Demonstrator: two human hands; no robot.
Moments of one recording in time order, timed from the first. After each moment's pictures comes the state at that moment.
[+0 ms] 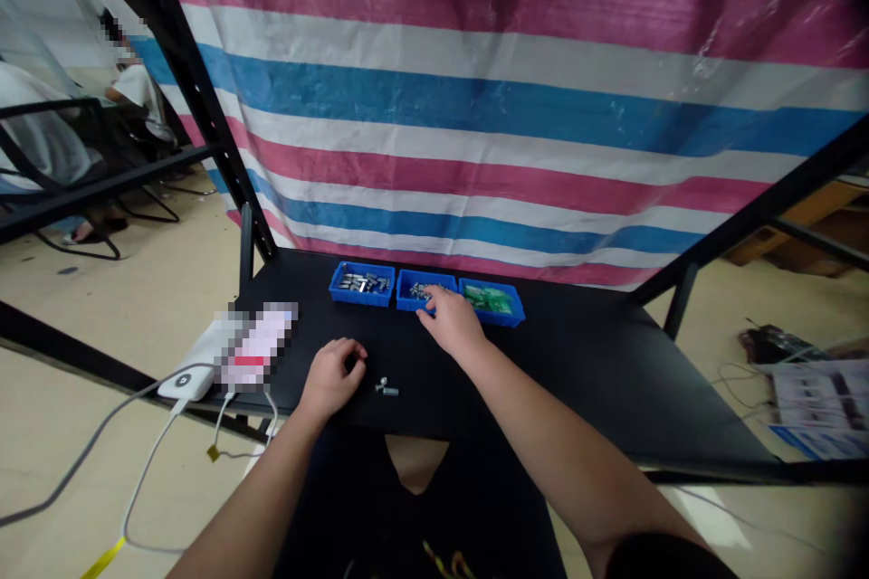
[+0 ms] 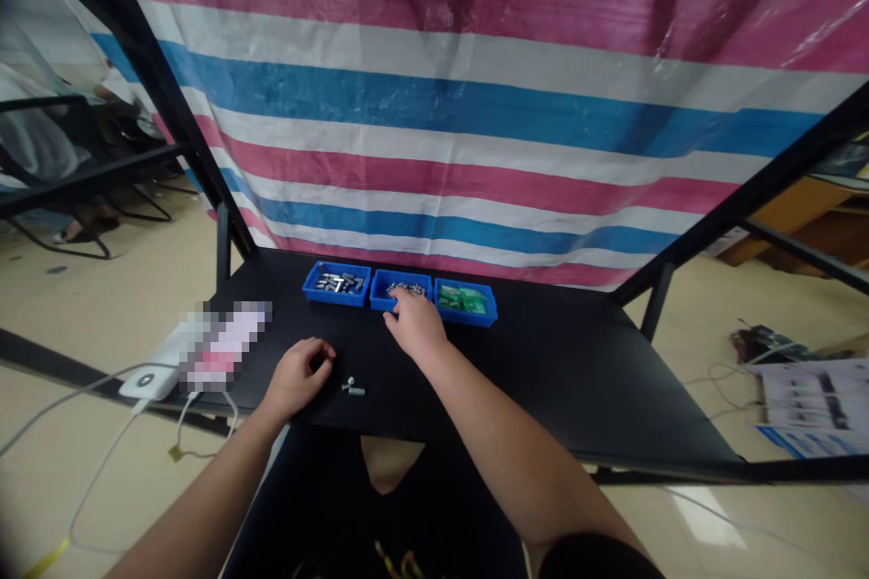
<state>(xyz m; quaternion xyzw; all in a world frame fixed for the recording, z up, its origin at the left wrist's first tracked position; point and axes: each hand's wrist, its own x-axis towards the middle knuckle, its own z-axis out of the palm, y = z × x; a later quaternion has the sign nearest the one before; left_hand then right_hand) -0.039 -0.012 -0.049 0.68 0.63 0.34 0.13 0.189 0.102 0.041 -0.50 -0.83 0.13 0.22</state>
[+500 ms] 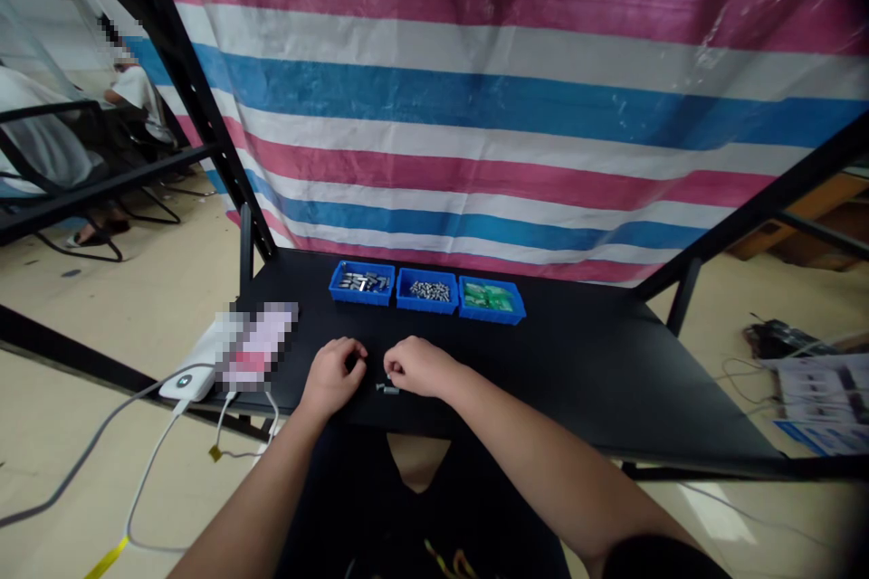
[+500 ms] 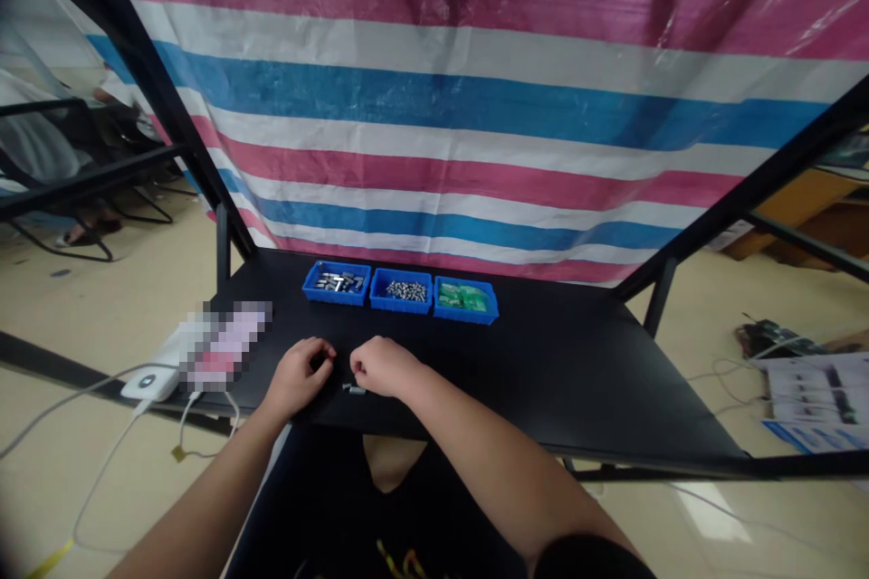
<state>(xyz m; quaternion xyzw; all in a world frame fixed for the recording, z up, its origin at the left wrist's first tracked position) -0.039 -0.012 -0.048 0.68 0.63 0.34 0.14 0.162 0.058 0.010 -0.31 -0.92 0.24 0.05</state>
